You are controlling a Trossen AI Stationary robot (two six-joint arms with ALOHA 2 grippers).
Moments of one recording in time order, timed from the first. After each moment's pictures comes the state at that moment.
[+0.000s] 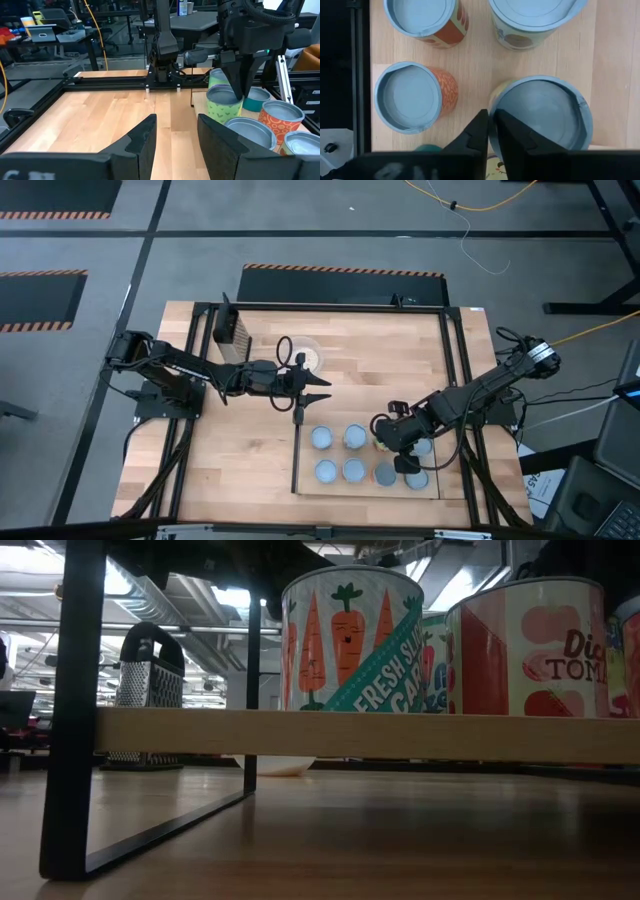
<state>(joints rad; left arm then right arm) -0.07 1.47 0.76 0.61 -0.11 0.01 0.50 1.45 1.14 -0.90 0.01 0.49</state>
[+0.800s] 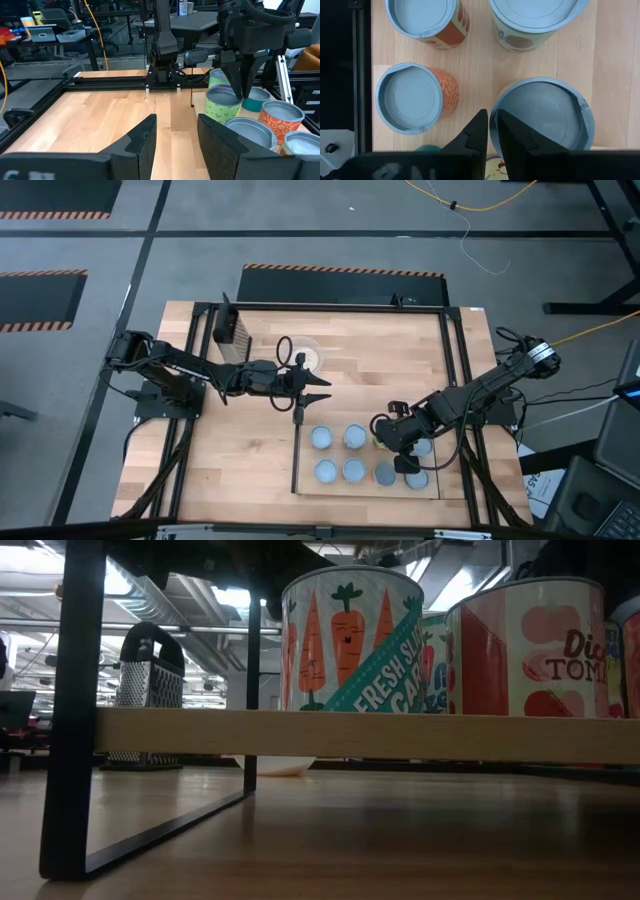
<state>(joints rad) -0.07 1.47 0.76 0.61 -0.11 0.01 0.50 1.45 1.14 -0.89 0.00 0.49</state>
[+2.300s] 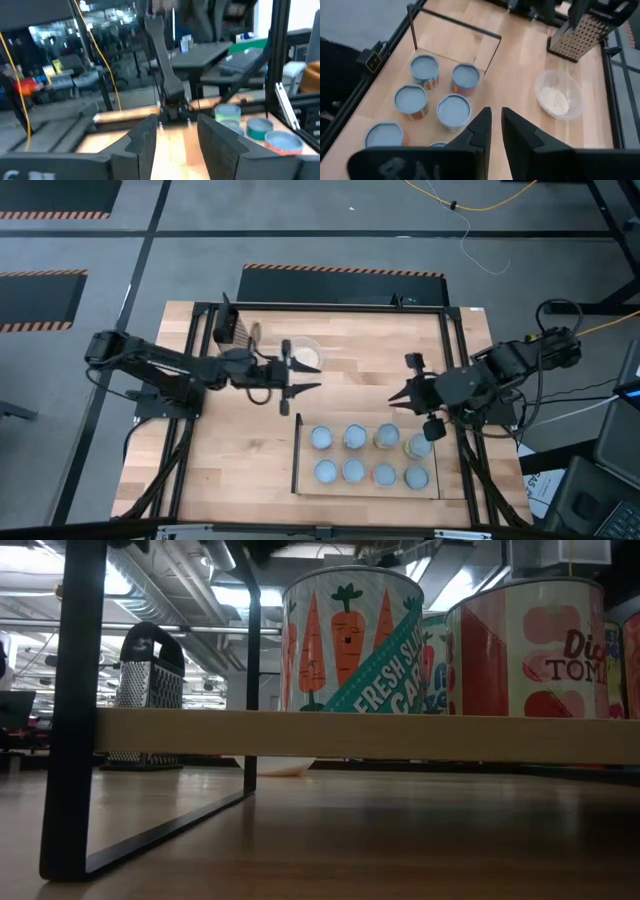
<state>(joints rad) -0.07 1.28 0.75 0.58 -0.12 0.15 0.44 1.22 1.49 -1.02 0.28 -0.01</state>
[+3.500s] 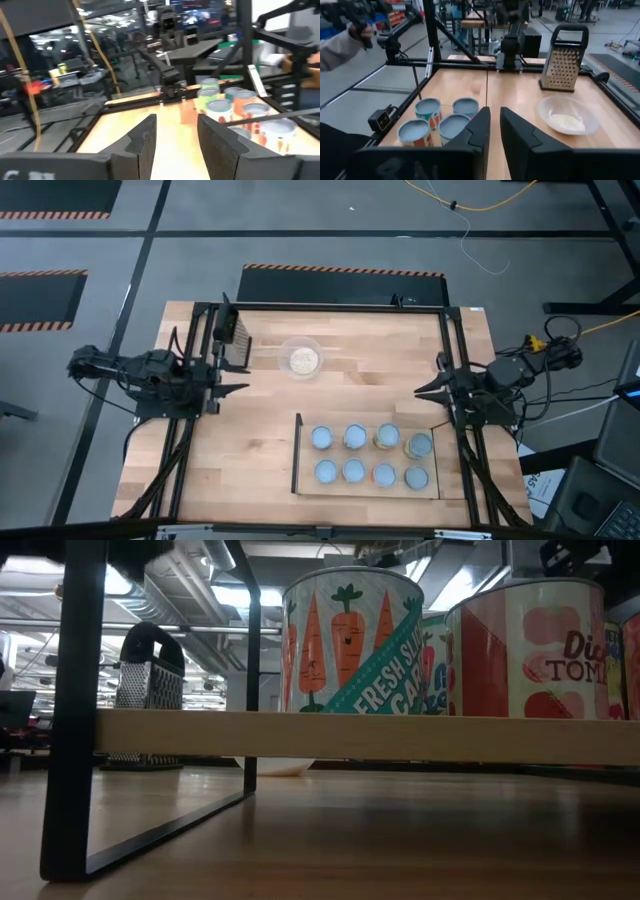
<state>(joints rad) -0.18 0.31 0.37 -0.01 -0.20 0.19 0.44 0.37 0.55 -0.35 0.30 0.08</state>
